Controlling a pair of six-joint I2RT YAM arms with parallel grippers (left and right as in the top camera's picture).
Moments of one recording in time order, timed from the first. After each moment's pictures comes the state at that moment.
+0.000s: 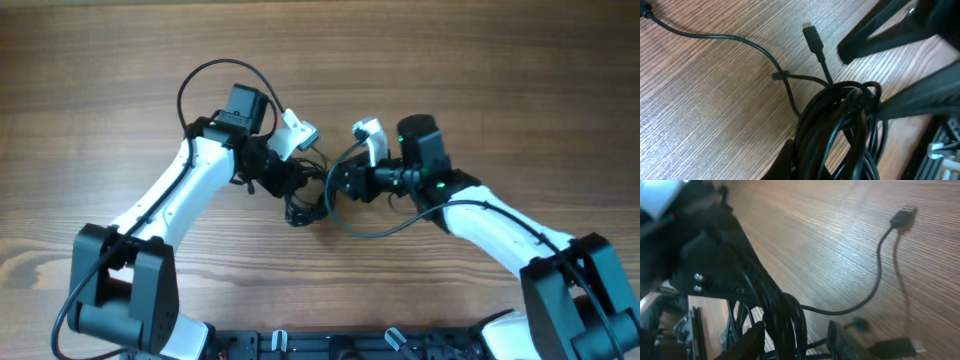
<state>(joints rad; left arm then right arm) -0.29 1.68 1.13 -0.80 0.56 0.38 0.43 1.58 0.73 0.14 -0.72 0.24</state>
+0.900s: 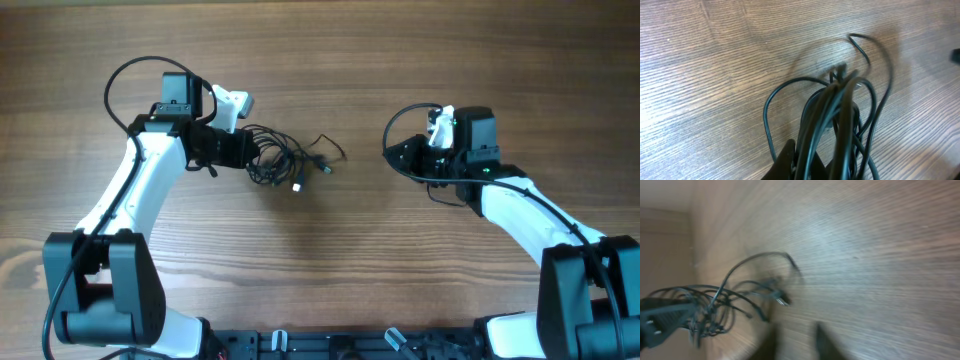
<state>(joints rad) -0.04 1.68 1.13 -0.70 0.50 0.15 0.14 1.58 0.74 -0.04 -0.60 0.70</state>
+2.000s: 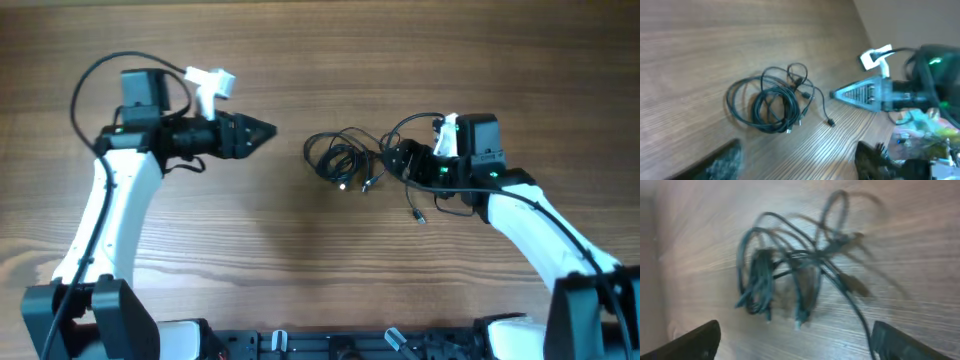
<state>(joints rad) 0.03 1.53 1.13 -0.64 0.93 0.07 0.15 1.47 0.74 -0.23 -0.51 0.55</state>
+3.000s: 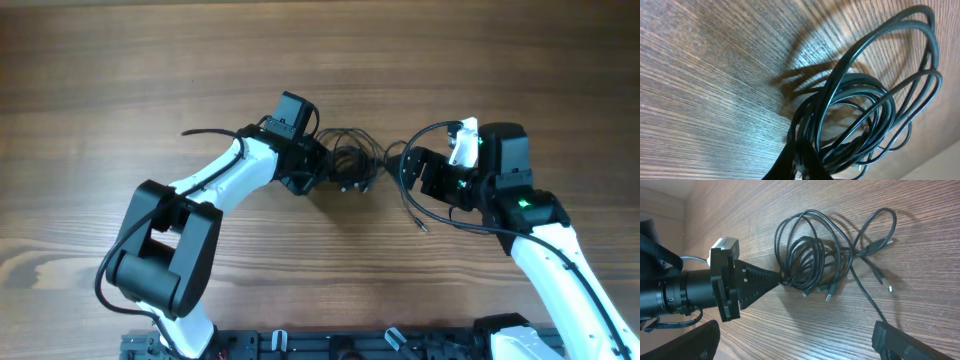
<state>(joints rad) -0.45 1.87 1.13 -0.49 0.36 -1.29 0.15 1.18 0.74 -0.43 -0.52 0.55</state>
